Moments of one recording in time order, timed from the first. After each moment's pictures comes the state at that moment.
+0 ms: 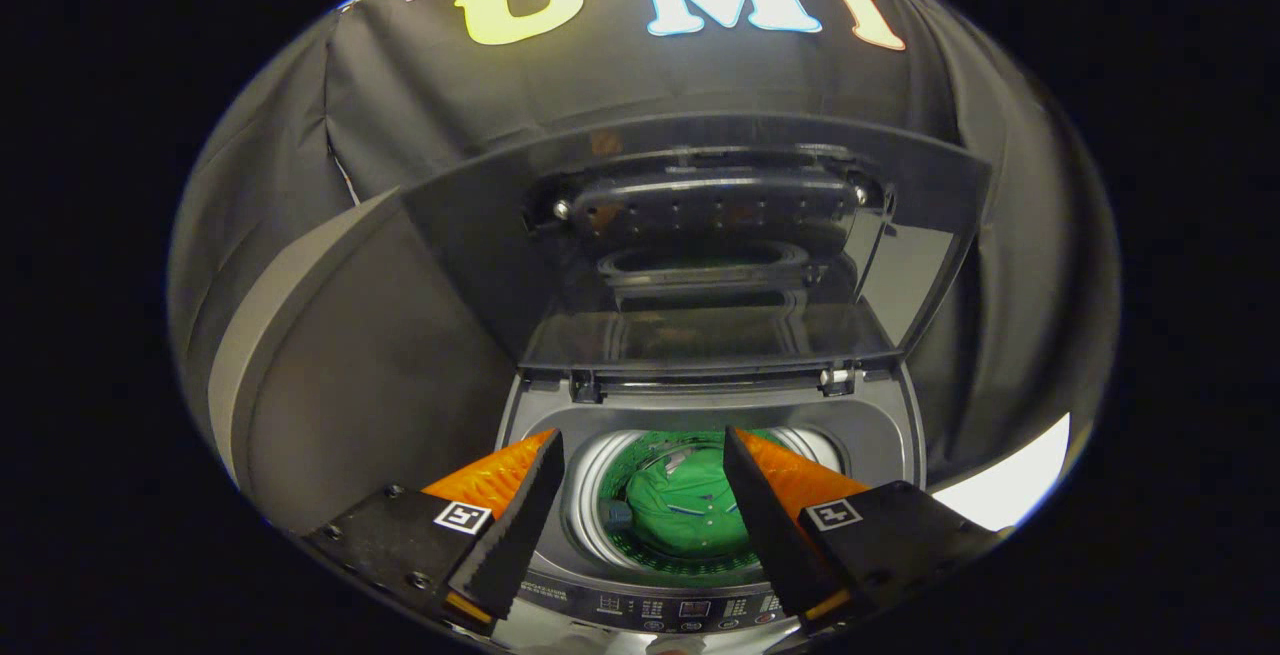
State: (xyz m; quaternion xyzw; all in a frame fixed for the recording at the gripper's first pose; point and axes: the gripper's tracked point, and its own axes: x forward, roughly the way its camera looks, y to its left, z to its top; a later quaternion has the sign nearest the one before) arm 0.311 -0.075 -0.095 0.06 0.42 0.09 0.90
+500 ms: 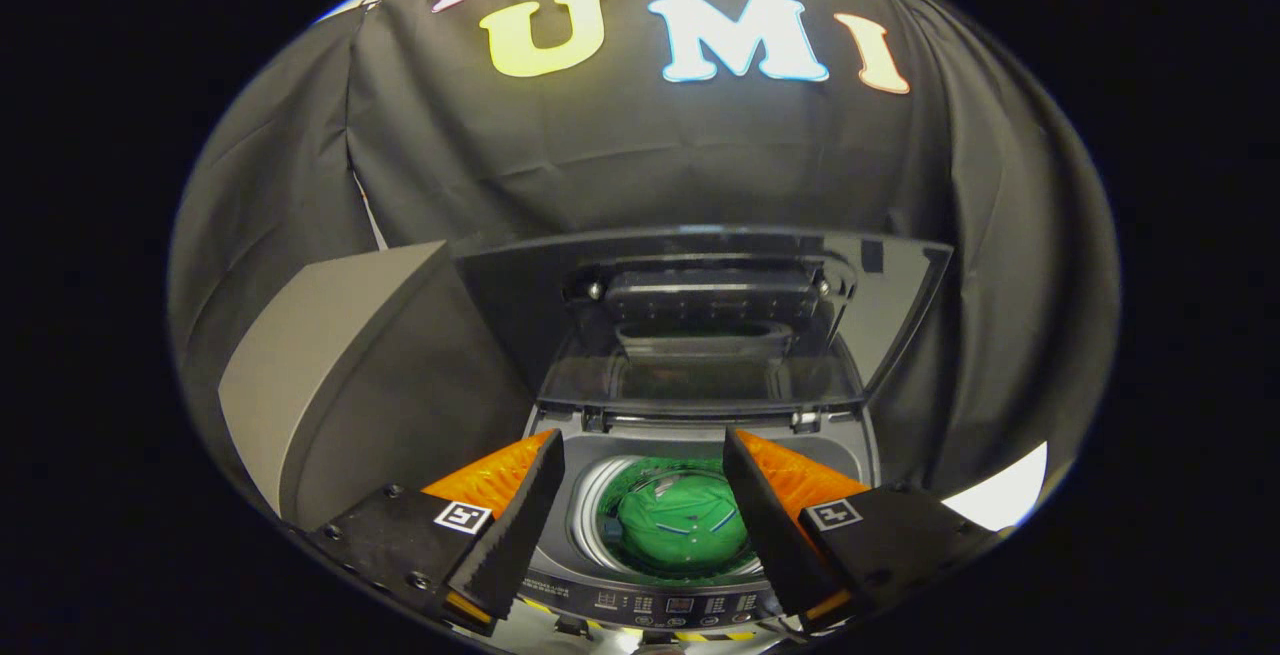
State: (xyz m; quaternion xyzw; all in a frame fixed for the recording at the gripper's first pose) arm 0.311 -0.086 -0.026 0.04 0.37 0.09 0.93
